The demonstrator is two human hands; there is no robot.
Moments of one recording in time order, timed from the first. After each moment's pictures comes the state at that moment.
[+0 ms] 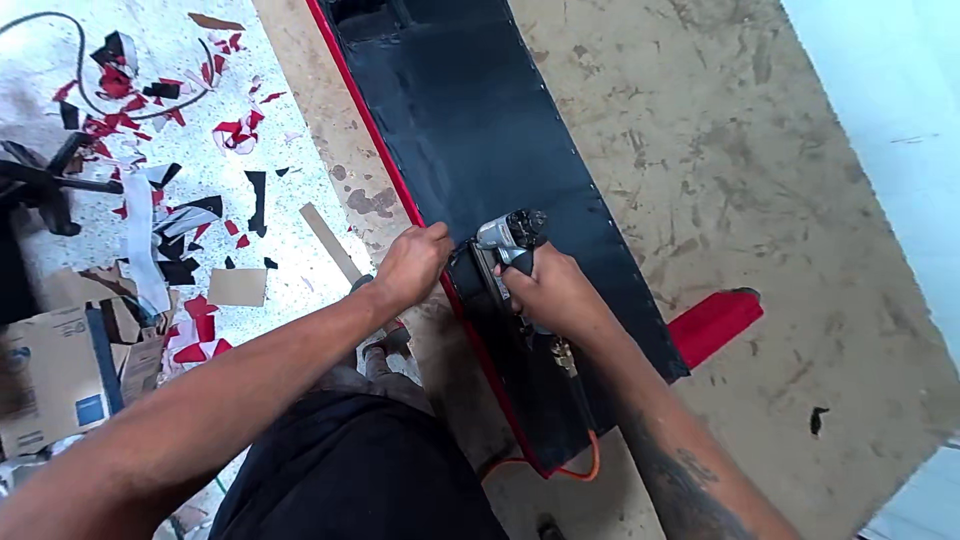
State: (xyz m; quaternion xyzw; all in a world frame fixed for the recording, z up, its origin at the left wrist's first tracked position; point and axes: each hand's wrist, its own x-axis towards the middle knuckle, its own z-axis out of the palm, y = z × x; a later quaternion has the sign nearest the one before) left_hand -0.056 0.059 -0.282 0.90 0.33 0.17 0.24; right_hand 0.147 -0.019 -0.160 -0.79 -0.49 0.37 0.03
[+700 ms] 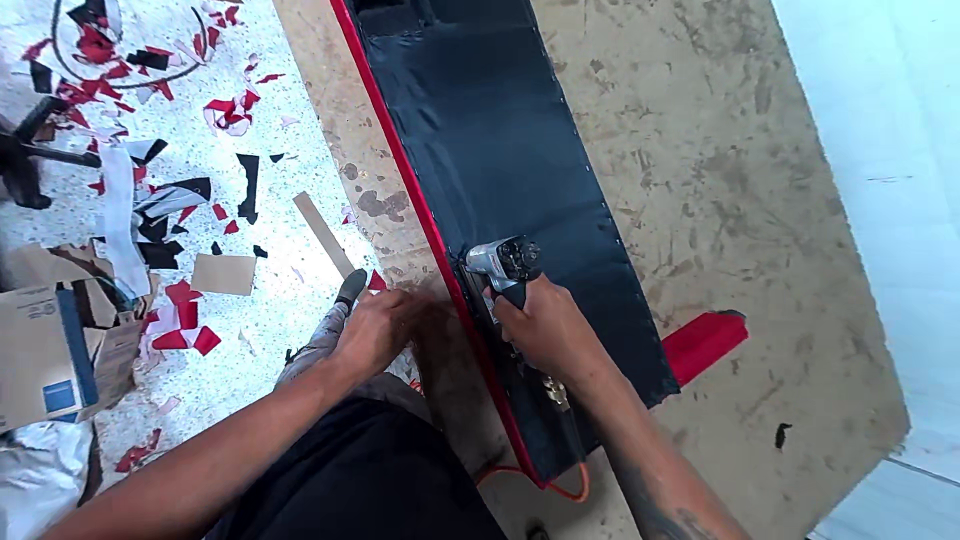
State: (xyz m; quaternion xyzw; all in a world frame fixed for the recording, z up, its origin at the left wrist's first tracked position) left_hand -0.142 -0.020 -0.318 0.82 0.41 0.14 0.37; right_hand 0.100 -0.016 -0.150 -0.78 -0.52 0.36 -0.02
